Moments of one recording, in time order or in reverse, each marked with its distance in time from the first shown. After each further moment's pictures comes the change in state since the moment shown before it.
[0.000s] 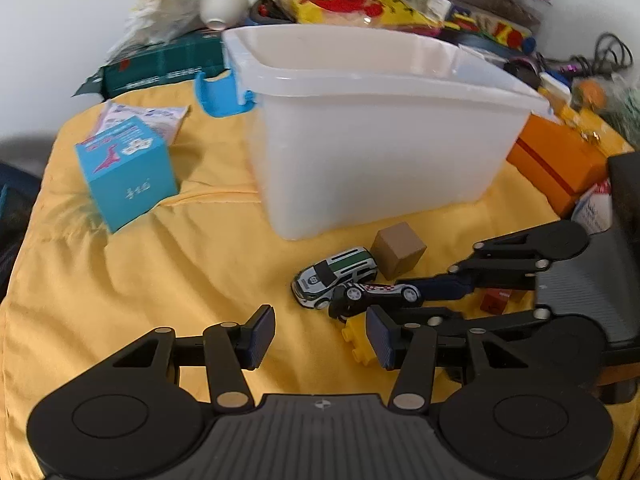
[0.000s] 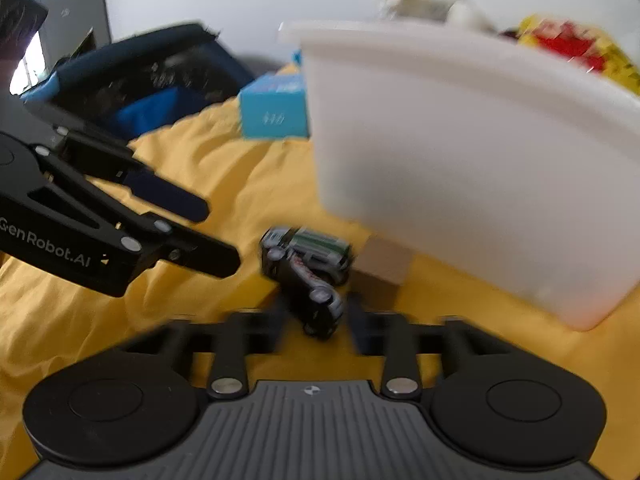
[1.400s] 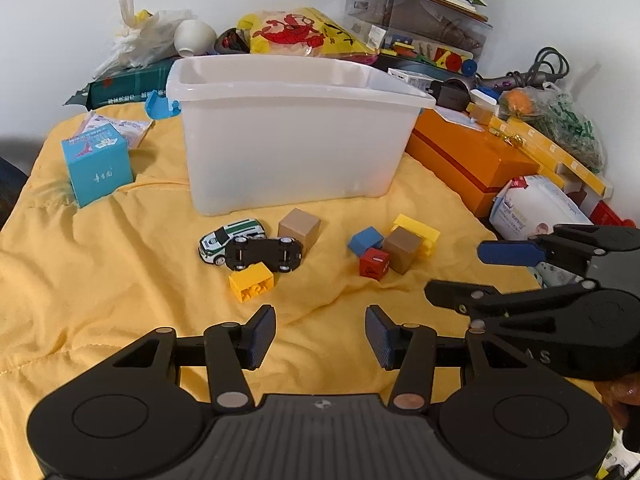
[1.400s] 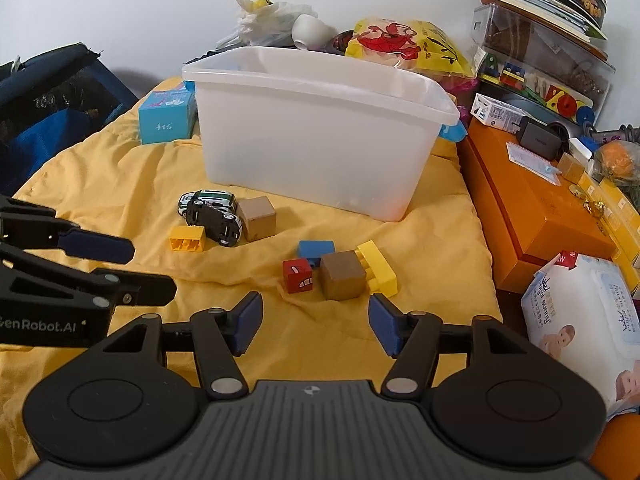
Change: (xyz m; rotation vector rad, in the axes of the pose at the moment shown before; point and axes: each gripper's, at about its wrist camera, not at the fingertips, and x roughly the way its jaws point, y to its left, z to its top) left arm -0.059 -0.071 -0.061 -0.057 -0.129 -0.063; right arm -0.115 0.031 -0.041 0.191 -0.002 -0.442
